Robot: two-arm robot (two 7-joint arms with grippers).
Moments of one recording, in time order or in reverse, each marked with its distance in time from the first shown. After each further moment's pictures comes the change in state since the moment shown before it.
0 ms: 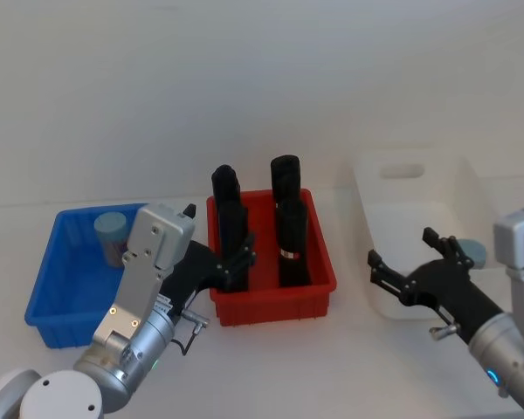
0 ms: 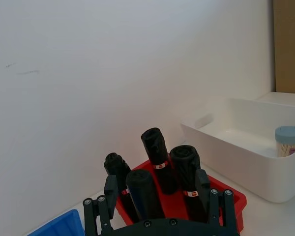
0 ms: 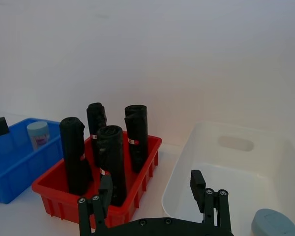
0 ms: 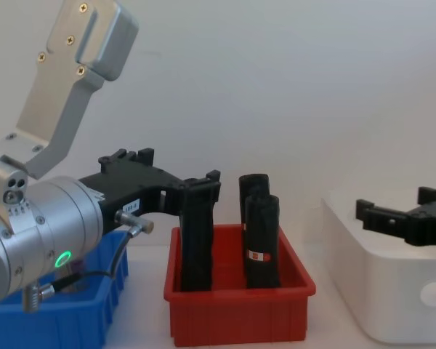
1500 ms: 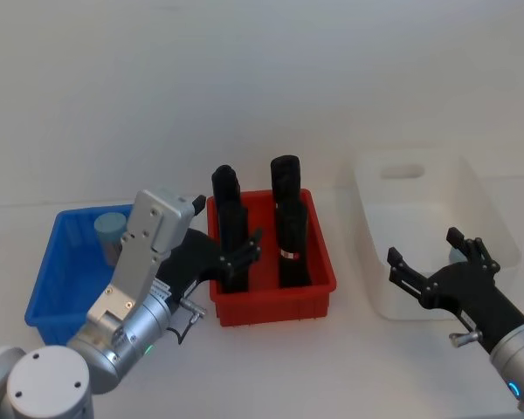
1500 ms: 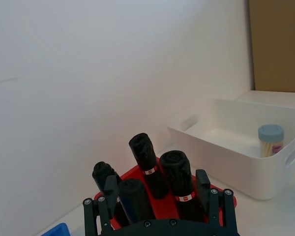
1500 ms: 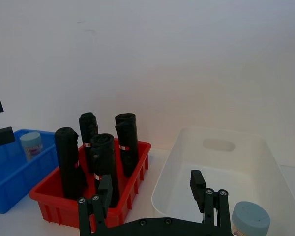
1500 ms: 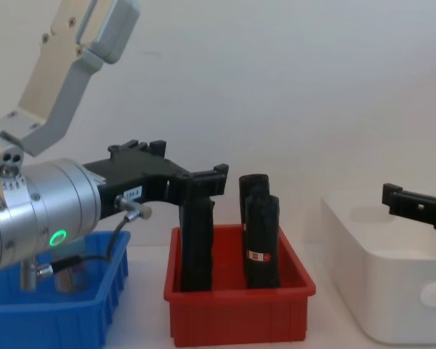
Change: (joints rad) left arm -0.045 0.009 -0.026 0.015 -0.017 0.033 -0.132; right arm -0.082 0.040 0.009 -0.118 0.038 0.003 -0.090
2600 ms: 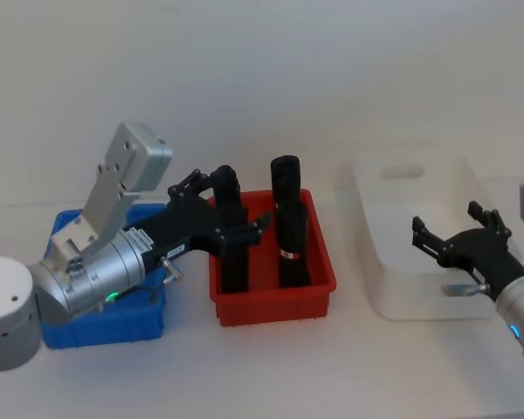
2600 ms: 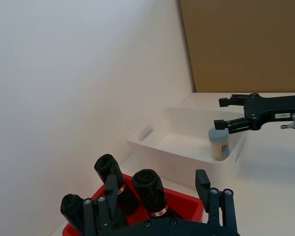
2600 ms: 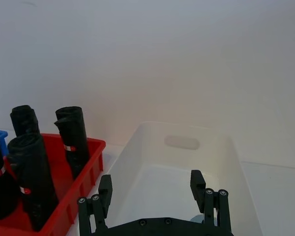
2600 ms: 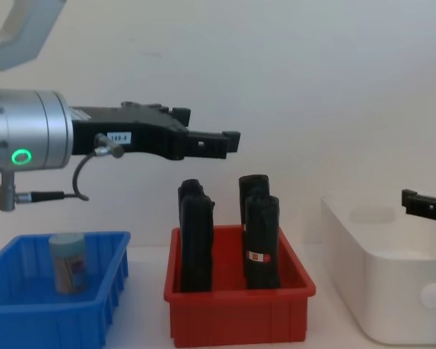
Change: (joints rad) left arm -0.150 0.032 -0.089 0.052 -0.061 0.112 -0.430; right arm 0.237 -0.034 0.022 0.315 -0.029 -0.007 0.024
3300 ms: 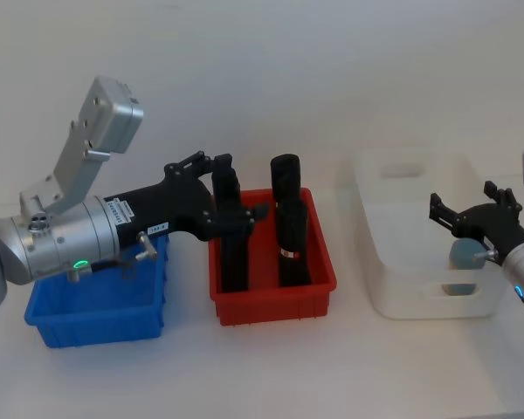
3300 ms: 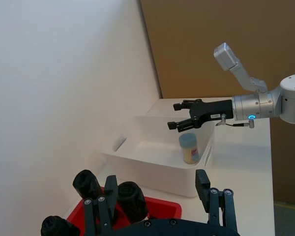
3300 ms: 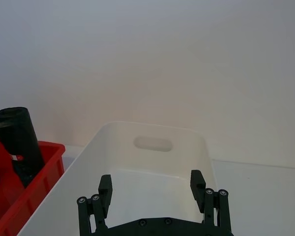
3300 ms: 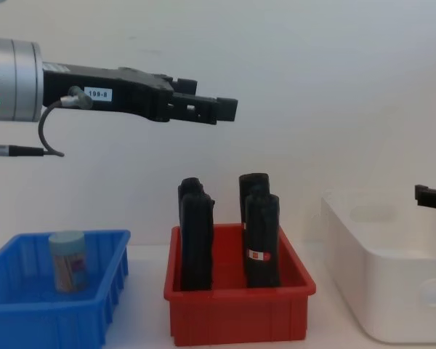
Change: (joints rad) left arm -0.092 0.019 -0.055 0.032 -0.037 0.069 -0.262; right arm 0.192 -0.028 0.019 0.255 -0.024 -0.006 0.019
